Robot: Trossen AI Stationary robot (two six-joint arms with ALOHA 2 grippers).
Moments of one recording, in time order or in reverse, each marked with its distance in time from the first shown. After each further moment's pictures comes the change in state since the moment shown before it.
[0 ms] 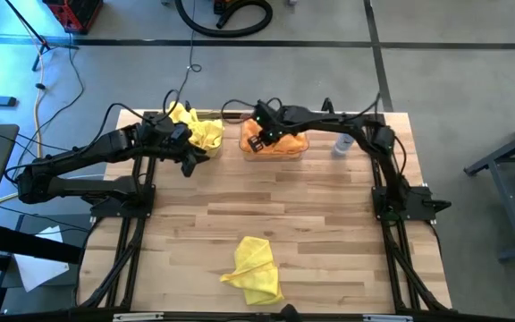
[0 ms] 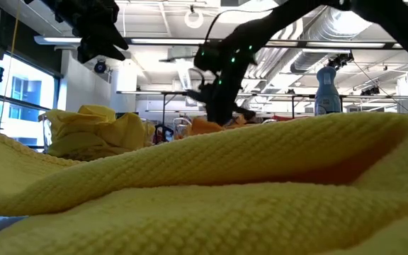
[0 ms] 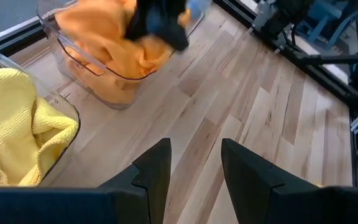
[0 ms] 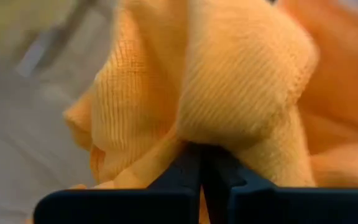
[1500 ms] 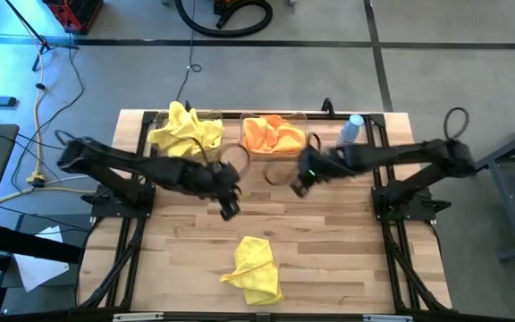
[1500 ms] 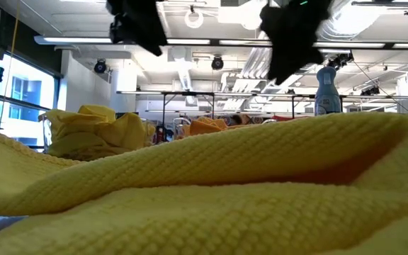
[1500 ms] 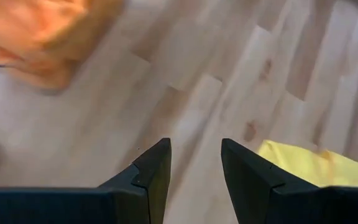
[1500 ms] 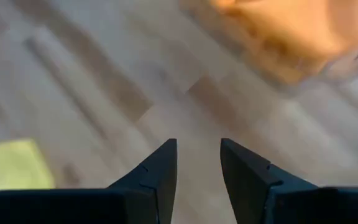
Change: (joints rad) left arm -0.566 0.549 0.372 -0.120 -0.430 -0.217; right arm 0.392 -0.660 -0.504 -0.154 0.171 0.203
